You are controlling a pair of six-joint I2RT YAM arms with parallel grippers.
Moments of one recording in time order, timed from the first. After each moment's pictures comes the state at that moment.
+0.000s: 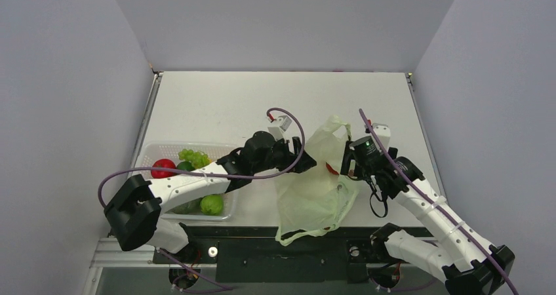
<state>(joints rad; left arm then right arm) -0.92 1.40 0.88 0.17 0.11 -0.80 0.58 0.92 0.89 -0.98 0.51 0.64</state>
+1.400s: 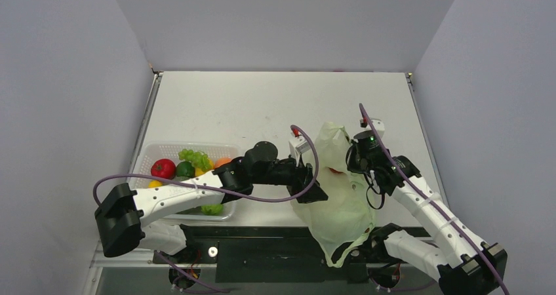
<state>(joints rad) -1.09 1.31 0.91 0.16 0.41 -0.62 0.46 0.94 0.83 -0.73 0.26 0.51</state>
